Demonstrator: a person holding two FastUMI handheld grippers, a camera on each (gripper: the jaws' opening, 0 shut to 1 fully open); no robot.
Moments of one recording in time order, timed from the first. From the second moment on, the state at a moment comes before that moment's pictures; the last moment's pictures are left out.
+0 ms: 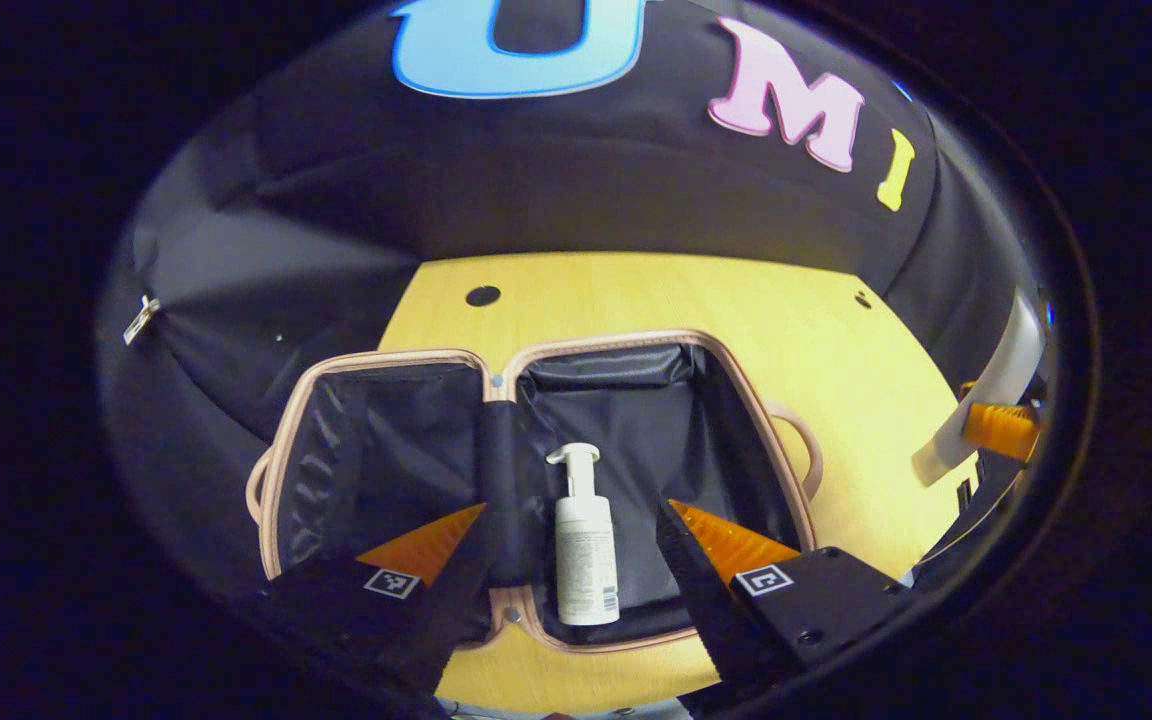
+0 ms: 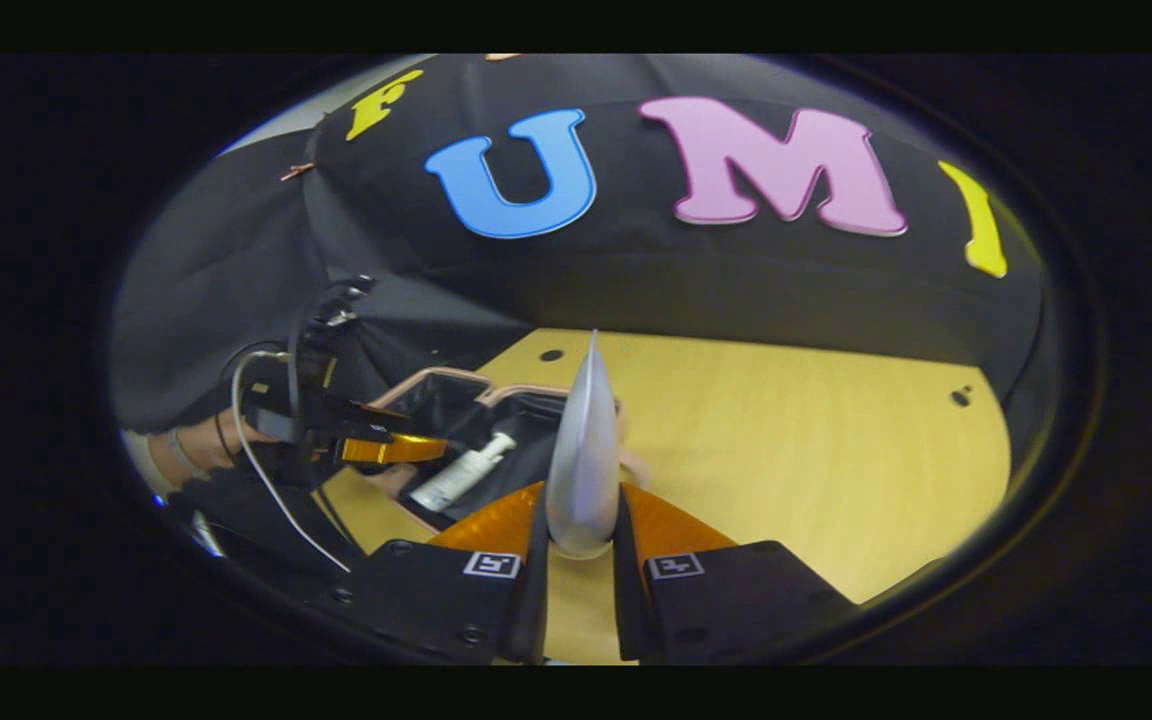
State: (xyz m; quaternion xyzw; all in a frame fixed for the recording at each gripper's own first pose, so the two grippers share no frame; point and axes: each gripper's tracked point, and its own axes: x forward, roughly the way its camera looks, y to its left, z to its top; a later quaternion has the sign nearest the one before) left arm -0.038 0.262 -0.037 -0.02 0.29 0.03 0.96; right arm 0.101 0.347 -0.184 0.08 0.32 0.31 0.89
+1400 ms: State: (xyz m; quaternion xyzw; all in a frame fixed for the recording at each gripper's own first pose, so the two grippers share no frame) left arm -0.089 0.580 -0.063 -0.28 0.25 0.26 0.89; right arm 0.102 0.428 -0.249 0.02 0.40 0.33 0.85
